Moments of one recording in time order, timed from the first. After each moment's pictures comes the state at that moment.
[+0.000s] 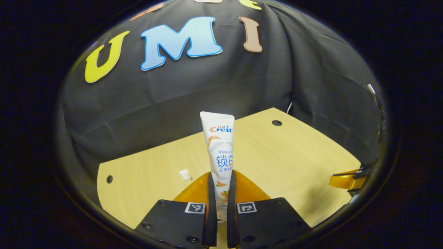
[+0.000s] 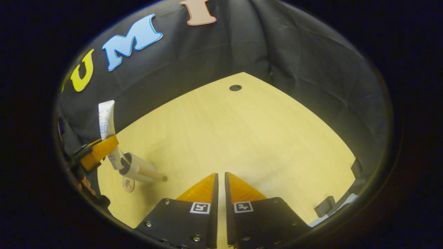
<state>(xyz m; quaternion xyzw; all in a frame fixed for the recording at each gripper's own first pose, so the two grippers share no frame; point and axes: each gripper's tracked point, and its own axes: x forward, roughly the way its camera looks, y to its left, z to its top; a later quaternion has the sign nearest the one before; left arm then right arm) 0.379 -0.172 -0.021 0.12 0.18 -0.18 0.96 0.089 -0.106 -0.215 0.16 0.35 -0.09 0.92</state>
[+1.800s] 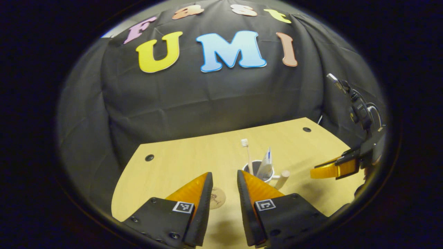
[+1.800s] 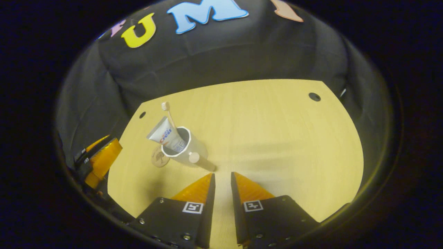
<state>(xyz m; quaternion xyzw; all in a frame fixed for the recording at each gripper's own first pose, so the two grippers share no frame) 0.269 -0.028 -0.015 0.06 0.15 -0.02 0.99 0.138 0.017 -0.200 0.00 0.40 0.18 0.90</state>
